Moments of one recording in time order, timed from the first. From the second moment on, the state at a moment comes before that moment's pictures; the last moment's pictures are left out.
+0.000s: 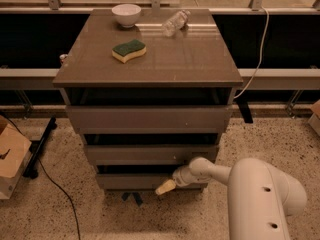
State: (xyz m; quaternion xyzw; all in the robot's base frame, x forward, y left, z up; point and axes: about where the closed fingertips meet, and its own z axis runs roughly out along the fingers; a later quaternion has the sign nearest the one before) arm 0.651 -0.066 0.220 -0.36 0.88 0.22 0.23
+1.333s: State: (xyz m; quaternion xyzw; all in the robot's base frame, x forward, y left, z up) arm 0.659 -0.091 0.197 -0.33 0.89 0.23 0.21
